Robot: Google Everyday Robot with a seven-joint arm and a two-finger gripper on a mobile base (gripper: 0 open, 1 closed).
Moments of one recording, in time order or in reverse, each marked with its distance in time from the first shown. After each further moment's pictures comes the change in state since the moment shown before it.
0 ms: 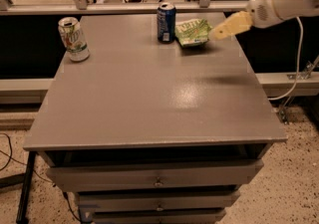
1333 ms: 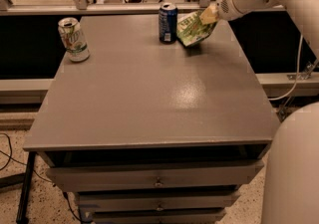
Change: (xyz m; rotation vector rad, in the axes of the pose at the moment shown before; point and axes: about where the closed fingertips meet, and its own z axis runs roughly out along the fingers) arm -0.035 -0.037 0.091 0.102 0.041 0.126
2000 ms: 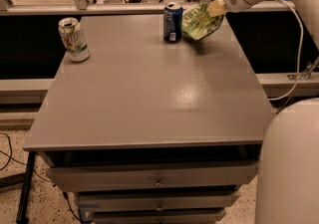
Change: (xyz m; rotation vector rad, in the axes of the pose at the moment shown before) arm -0.012 -0.022 -0.018 0.042 0.000 -0.058
